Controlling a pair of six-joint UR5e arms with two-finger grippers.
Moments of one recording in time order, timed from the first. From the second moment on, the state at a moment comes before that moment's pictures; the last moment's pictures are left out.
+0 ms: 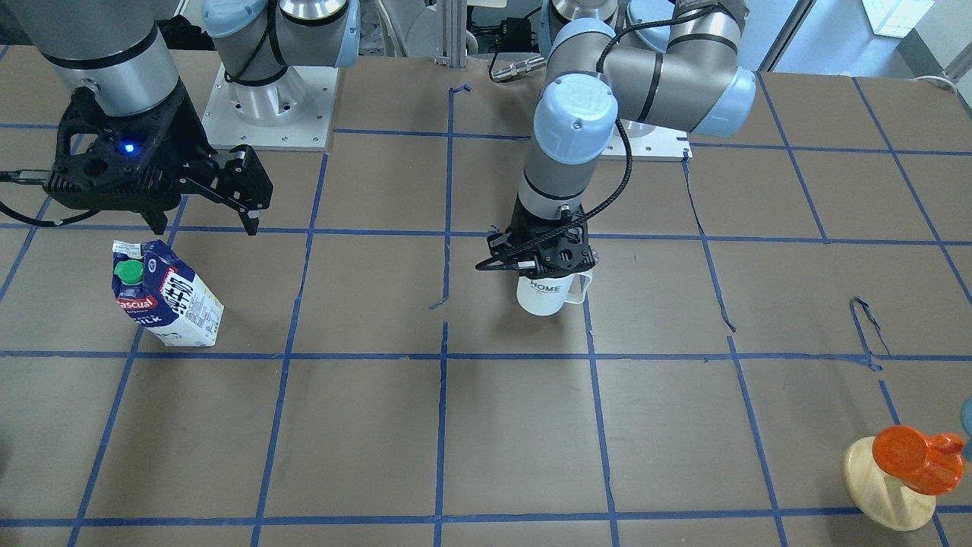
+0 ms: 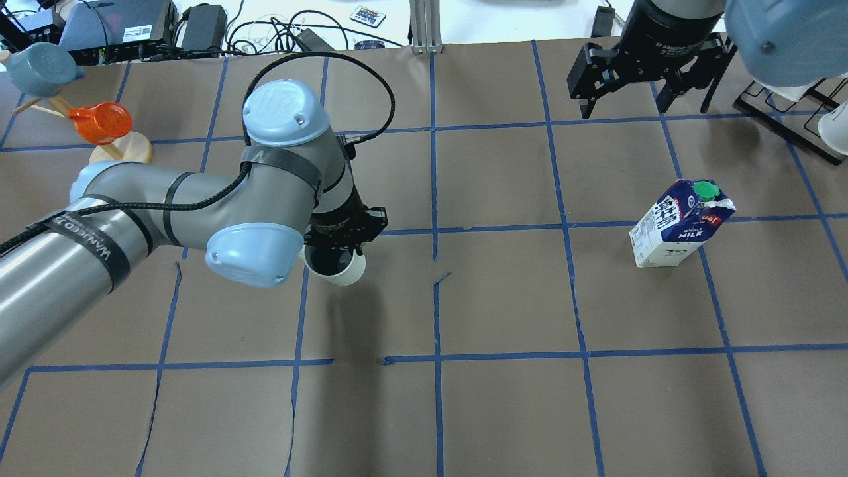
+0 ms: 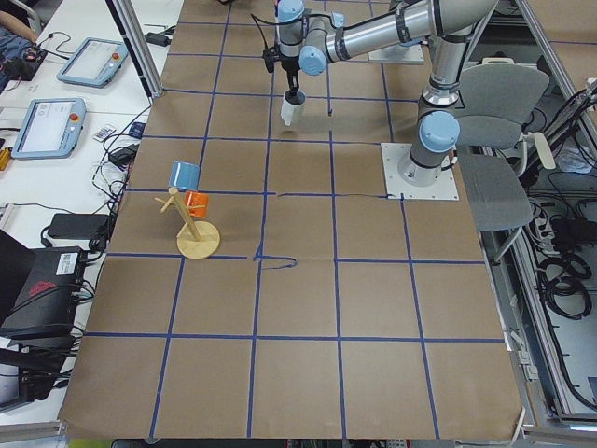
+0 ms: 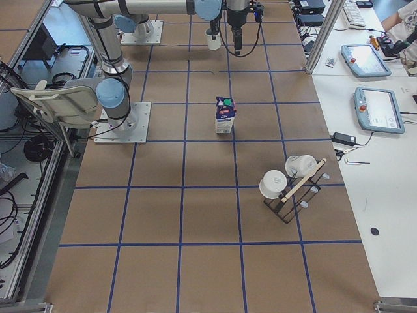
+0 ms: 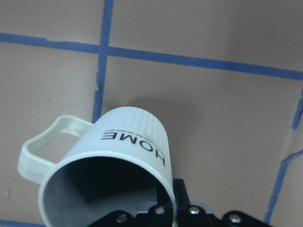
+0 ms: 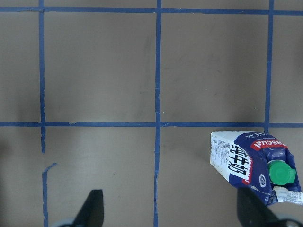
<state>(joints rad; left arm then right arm) -1.84 -1.76 -1.88 -1.08 1.52 -0.53 1.58 -1.50 1.49 -1.64 -1.59 -0.01</state>
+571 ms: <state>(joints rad) -2.07 -1.87 -1.84 -1.00 1.48 -0.83 1.58 -1.50 1.49 -1.64 -1.59 -0.01</state>
